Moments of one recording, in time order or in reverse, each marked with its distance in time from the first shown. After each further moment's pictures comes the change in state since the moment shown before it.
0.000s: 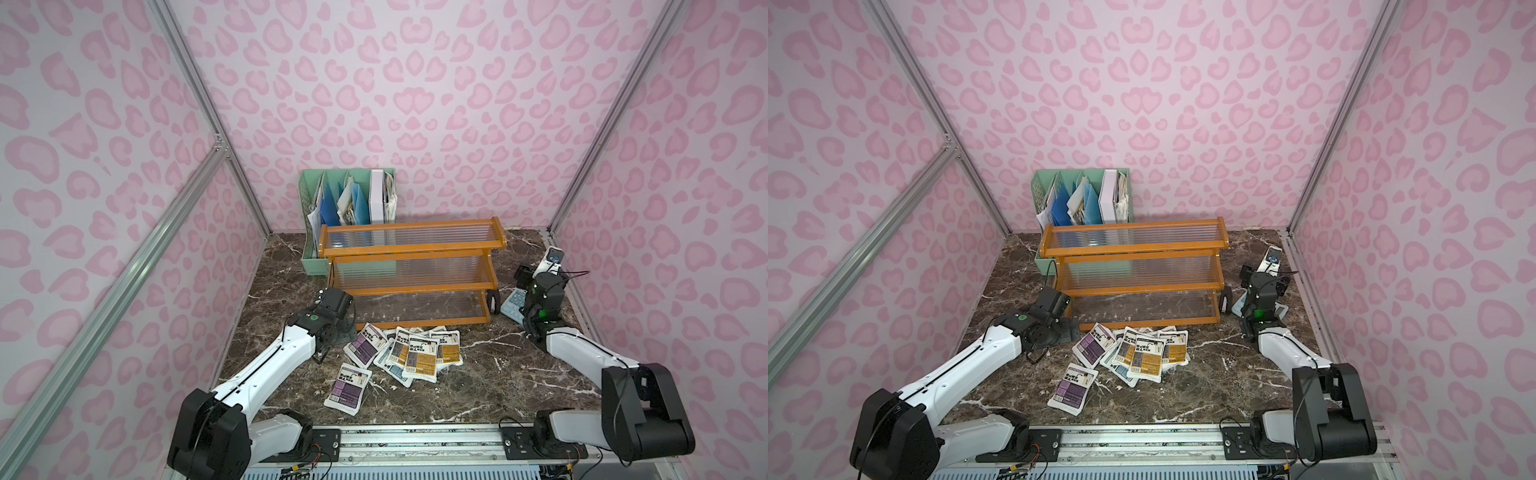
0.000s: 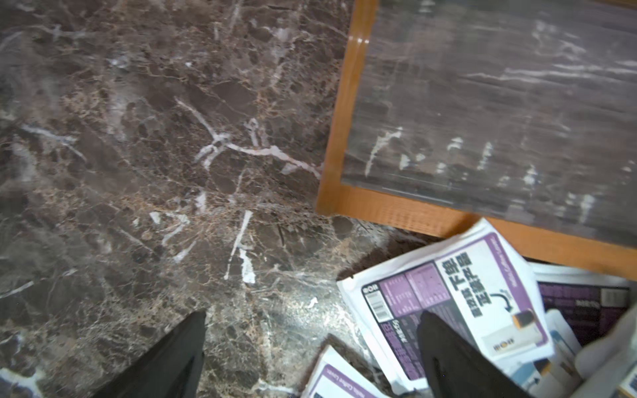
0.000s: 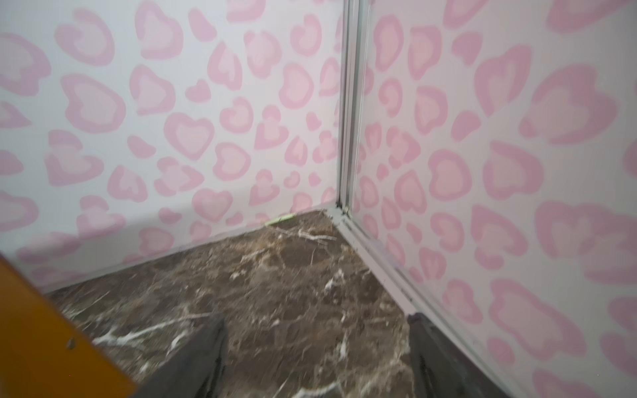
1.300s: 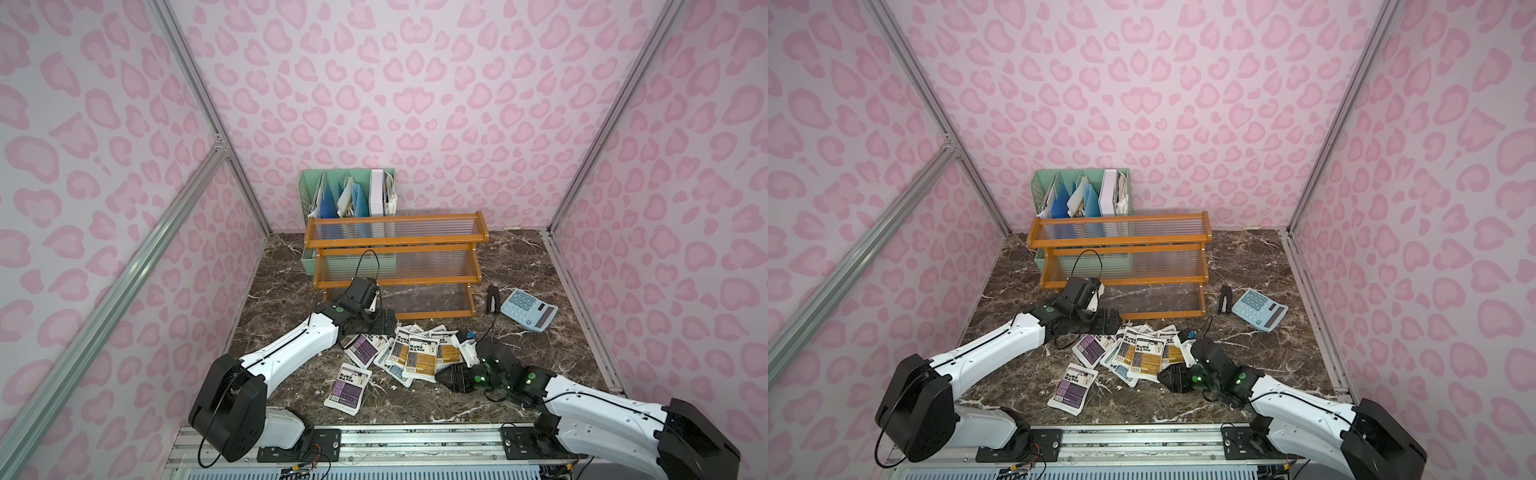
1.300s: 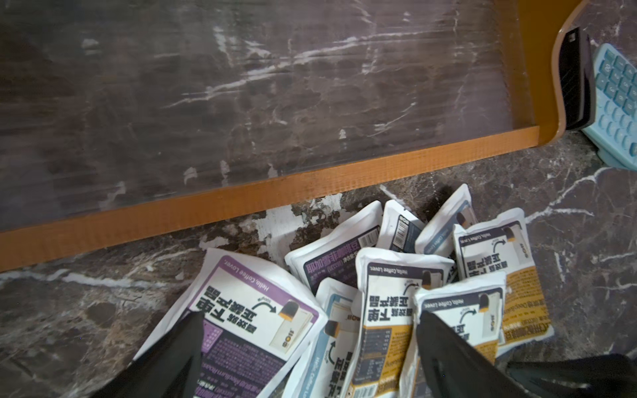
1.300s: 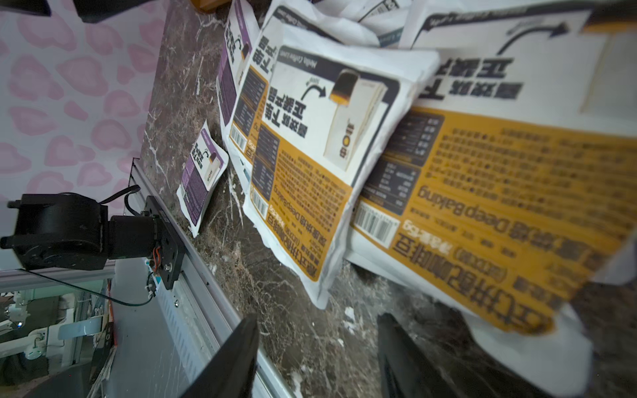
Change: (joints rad) left arm -0.138 0.175 0.103 0.259 0.329 0.115; right arm 0.652 -0.254 -0.282 -0.491 -0.870 0.566
